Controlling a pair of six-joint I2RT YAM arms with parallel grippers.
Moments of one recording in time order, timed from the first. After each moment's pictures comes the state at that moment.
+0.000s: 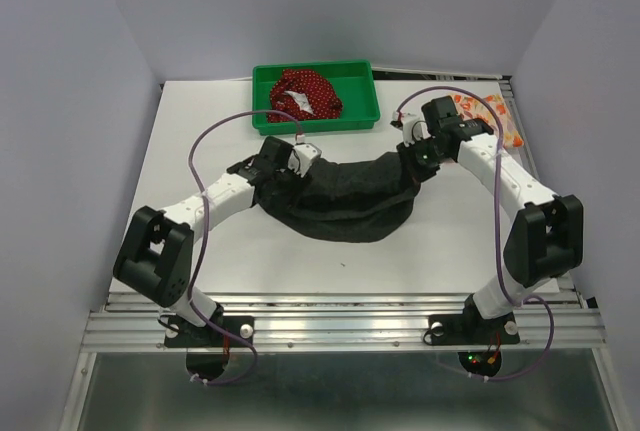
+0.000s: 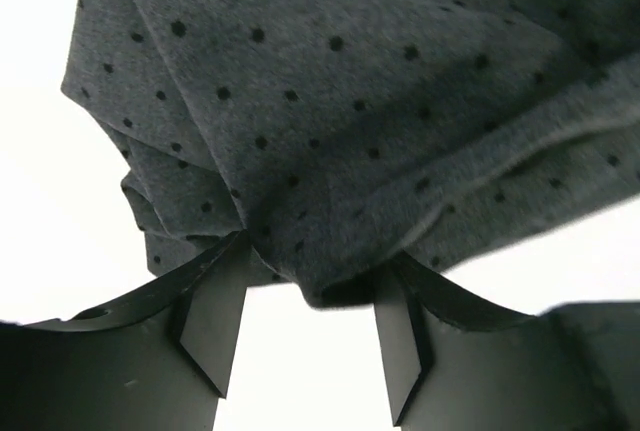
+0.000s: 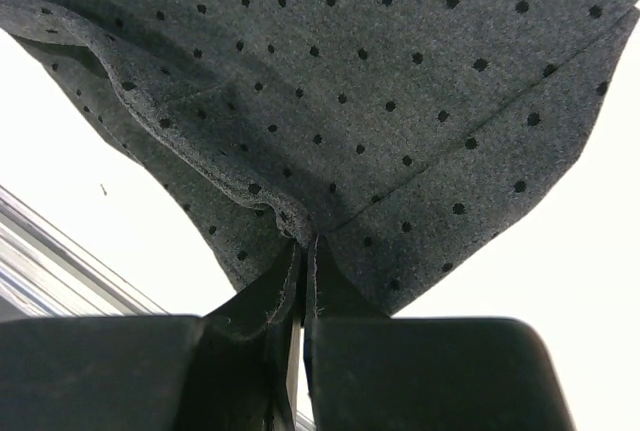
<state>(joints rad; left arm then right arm) -0.51 1.51 0.99 -0.41 0.09 0.18 0.27 1.62 1.36 -0.88 -0.38 -0.20</state>
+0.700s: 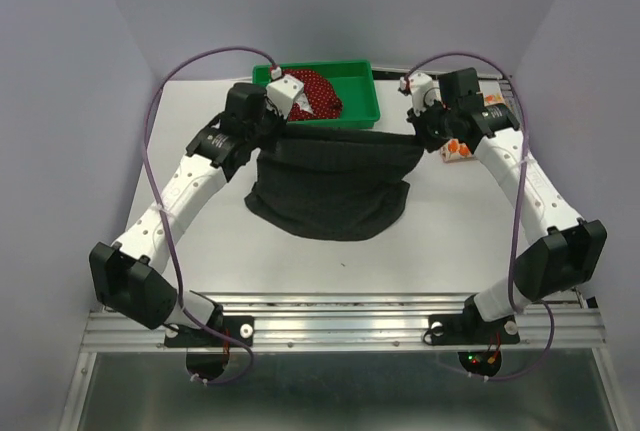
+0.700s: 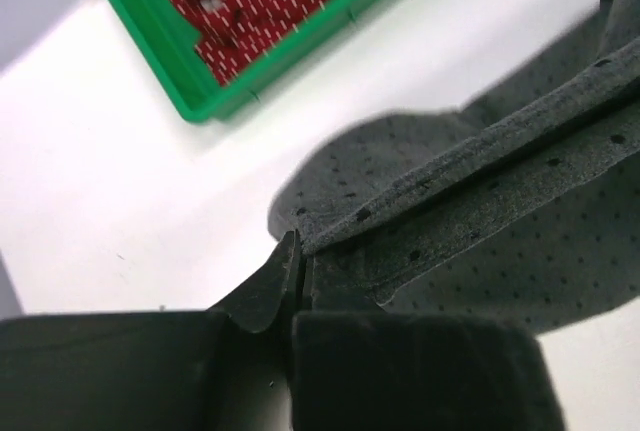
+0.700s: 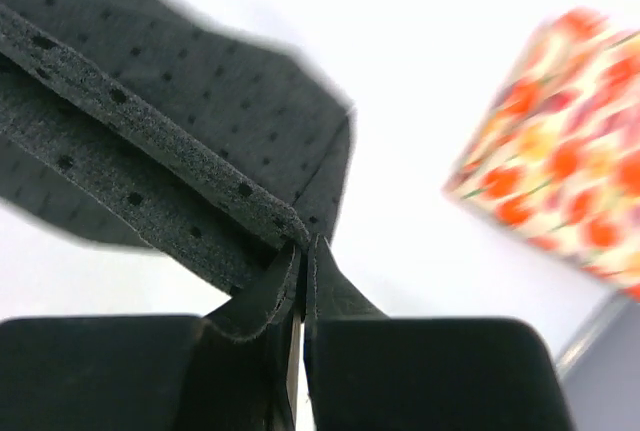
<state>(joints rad) -0.45 1.38 1.31 -0.53 -0.06 0.22 0.28 1.51 1.50 -0.86 -0.12 -0.38</state>
